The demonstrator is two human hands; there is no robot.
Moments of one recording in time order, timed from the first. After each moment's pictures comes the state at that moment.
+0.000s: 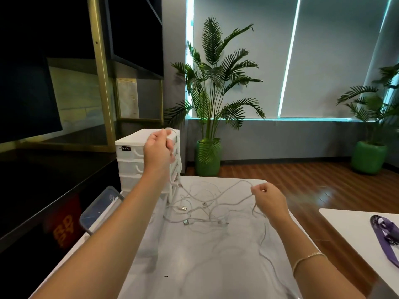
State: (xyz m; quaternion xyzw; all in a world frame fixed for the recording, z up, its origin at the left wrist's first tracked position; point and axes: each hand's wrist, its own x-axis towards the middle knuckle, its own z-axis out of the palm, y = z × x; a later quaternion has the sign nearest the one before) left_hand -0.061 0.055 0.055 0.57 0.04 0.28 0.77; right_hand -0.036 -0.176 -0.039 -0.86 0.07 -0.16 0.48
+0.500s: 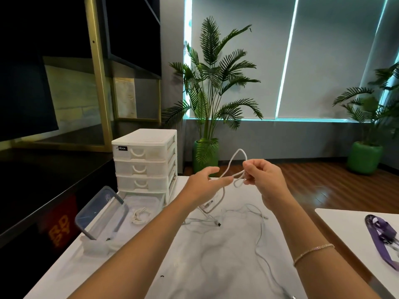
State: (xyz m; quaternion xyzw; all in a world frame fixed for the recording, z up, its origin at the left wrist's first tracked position) left_hand -0.070 -0.009 0.010 0.87 -0.06 0.04 0.50; right_hand -0.060 -0.161 0.019 -0.73 -0.04 -0.16 0.67
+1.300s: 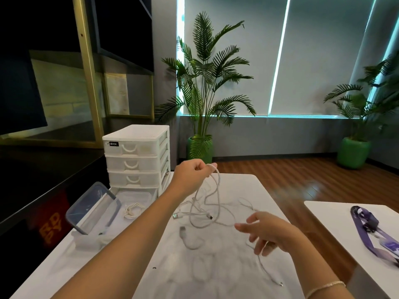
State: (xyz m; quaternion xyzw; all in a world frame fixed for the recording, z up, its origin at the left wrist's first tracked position) left_hand -0.061 -0.006 0.006 0.84 -0.08 0.17 0.51; right_hand -0.098 -0.204 -0.044 -0.89 0.05 0.19 0.40
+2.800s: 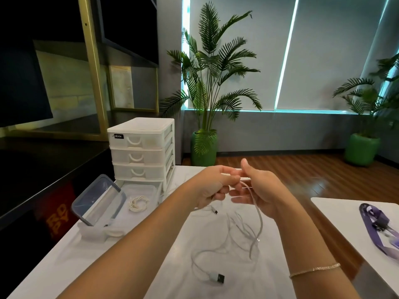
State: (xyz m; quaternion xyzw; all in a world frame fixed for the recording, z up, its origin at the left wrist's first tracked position) left_hand -0.085 -0.029 0.009 0.72 -0.11 -0.14 0.66; right_hand -0.100 -0.157 0.012 -0.76 0.01 0.05 0.65
